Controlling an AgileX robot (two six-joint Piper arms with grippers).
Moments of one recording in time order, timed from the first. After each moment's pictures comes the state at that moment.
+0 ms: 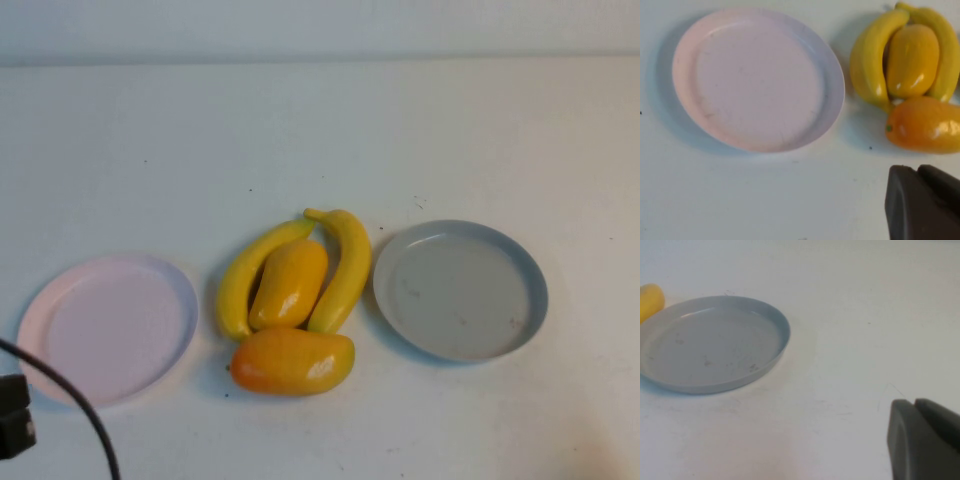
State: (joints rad) right arm 0.11 -0.01 0.02 0.06 0.35 -0.05; left arm -0.10 0.53 -0.57 -0.25 0.82 -0.06
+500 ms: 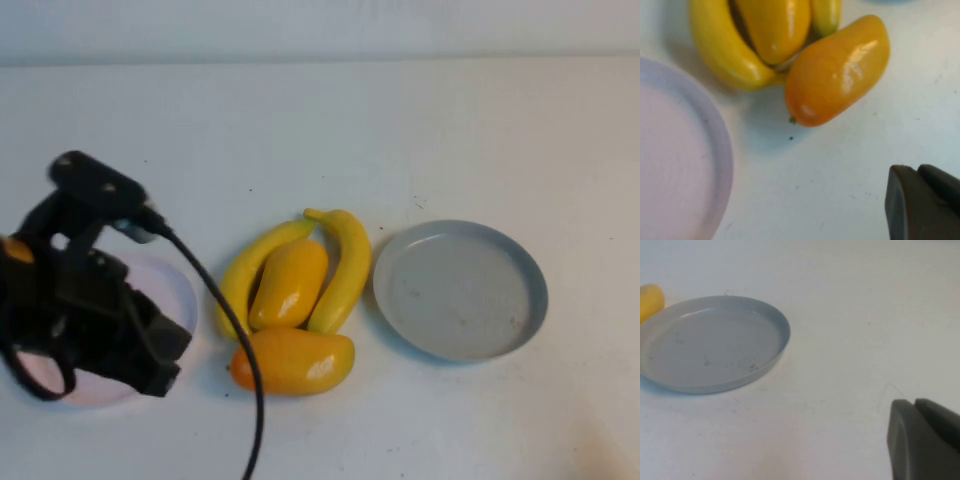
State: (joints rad) right arm 0.11 -0.01 0.02 0.06 0.35 -0.05; left arm -0.32 1.13 -0.93 -0.40 0.99 0.53
